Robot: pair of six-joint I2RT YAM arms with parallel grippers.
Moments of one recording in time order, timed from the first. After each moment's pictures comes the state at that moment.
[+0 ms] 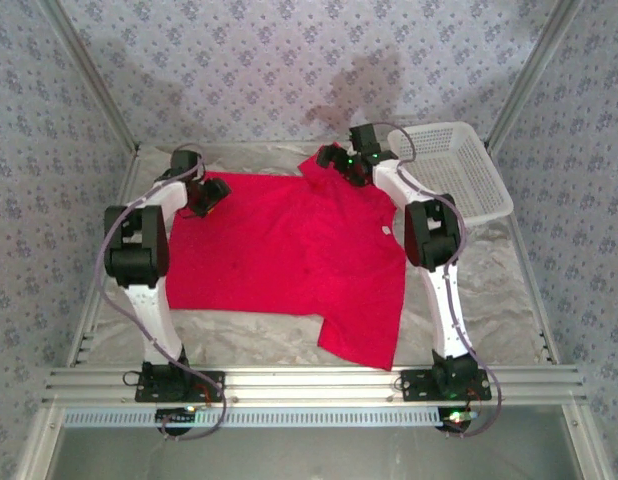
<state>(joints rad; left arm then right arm) -0.01 2.11 1.51 -0.42 0.24 -0.70 0.30 2.42 2.06 -0.41 -0.24 0.66</state>
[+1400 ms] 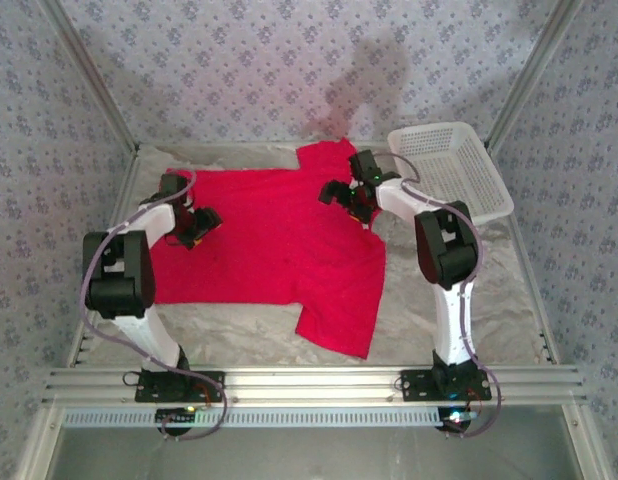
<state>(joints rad) 0.01 1.80 1.14 -0.51 0.20 -0.63 0.36 2.14 1.60 -0.47 -0.24 0.71</state>
